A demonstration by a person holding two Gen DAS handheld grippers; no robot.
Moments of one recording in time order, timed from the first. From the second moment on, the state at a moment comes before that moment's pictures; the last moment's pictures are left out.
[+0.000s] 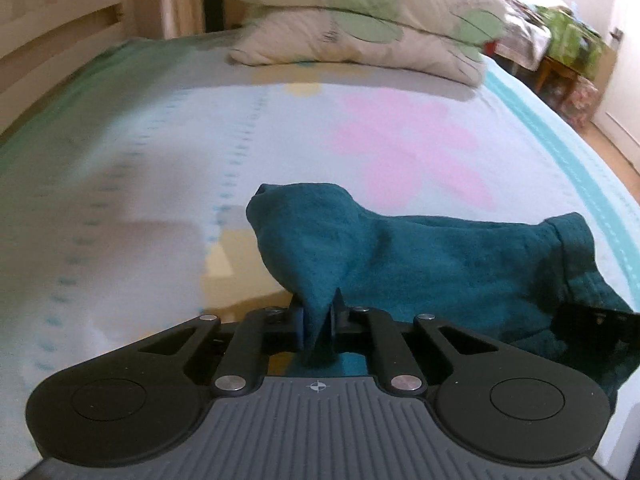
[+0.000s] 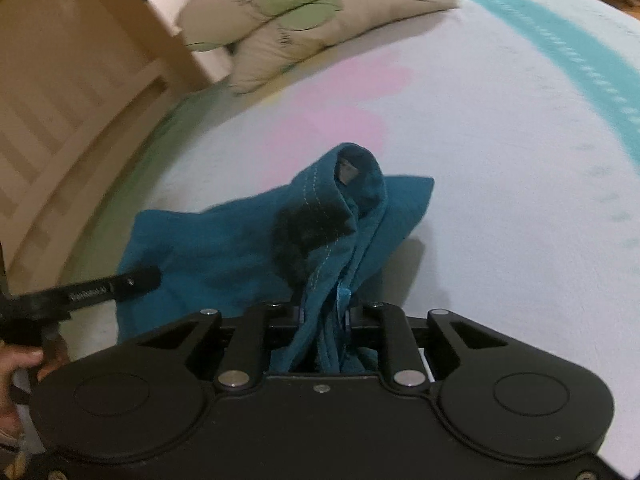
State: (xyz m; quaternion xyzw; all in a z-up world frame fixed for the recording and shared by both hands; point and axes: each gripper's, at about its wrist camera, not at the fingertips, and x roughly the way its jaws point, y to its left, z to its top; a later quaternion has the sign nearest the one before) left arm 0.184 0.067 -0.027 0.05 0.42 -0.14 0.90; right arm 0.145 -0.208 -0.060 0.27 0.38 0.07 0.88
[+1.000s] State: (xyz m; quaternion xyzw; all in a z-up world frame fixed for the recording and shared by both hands) left arm 0.152 0.128 -0.040 -0.03 0.48 -0.09 0.87; right arm 0.181 -0.091 -0.047 0.11 0.40 0.09 0.90
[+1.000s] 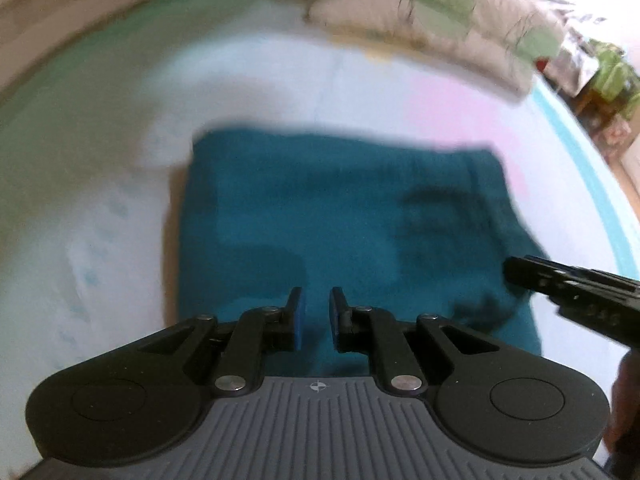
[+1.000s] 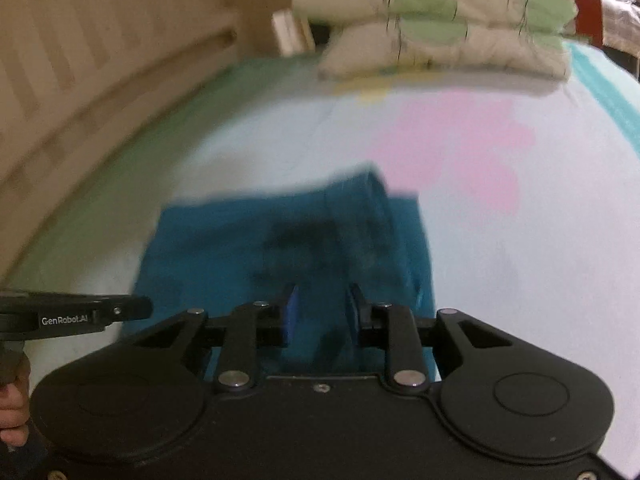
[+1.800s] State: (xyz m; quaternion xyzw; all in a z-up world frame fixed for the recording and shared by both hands) left arm 0.022 0.088 0.015 0.01 0.40 -0.06 0.91; right arm 0.060 -0.081 0.004 0.12 0.34 0.06 0.93
